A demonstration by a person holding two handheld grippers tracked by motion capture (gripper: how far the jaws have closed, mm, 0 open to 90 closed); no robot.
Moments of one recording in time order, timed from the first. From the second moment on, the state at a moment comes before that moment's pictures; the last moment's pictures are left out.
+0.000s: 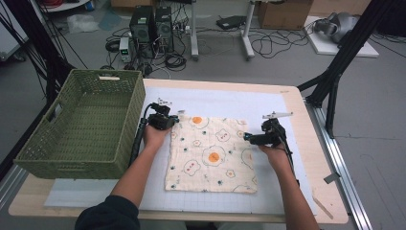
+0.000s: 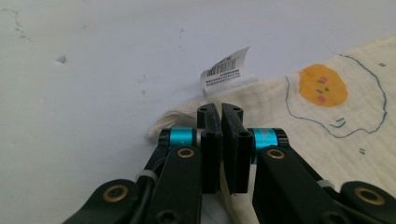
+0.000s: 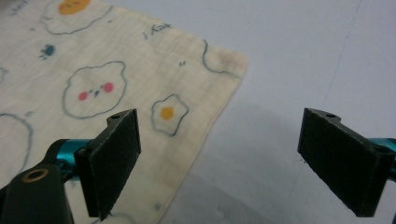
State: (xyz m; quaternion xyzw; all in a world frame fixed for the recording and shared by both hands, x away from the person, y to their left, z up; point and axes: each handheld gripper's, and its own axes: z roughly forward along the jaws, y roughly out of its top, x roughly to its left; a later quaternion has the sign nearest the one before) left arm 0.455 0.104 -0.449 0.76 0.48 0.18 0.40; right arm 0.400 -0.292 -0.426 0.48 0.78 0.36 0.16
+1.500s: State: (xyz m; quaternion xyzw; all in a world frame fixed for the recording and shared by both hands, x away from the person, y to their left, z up) left arm 0.441 0.119 -0.419 0.72 0.47 0.18 0.48; right arm 0.446 -0.266 -0.408 0.43 0.78 0.41 0.20
